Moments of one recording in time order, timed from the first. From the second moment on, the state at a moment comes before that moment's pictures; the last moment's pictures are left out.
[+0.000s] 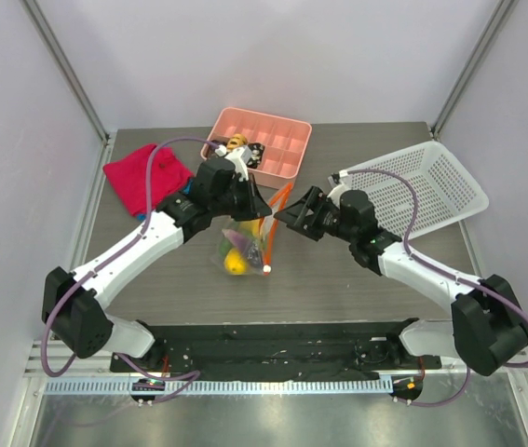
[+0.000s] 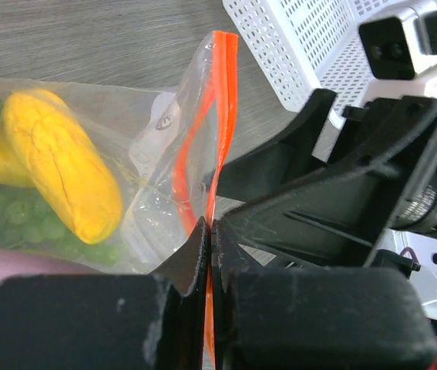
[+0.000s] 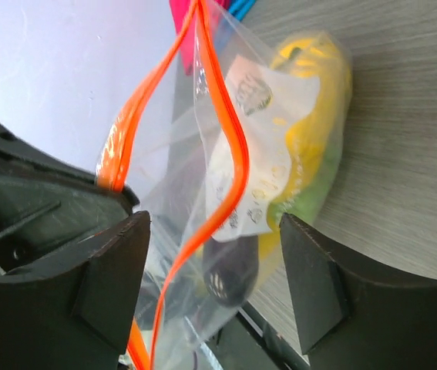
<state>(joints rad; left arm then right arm) -0.66 1.40 1.22 -0.38 0.20 -0.64 0.53 1.26 0.69 0.26 -0.34 1.03</state>
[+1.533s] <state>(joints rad) -0.67 1.35 1.14 -0.28 0.20 -0.64 0.78 1.21 1.02 -0.44 -0.01 0.48</state>
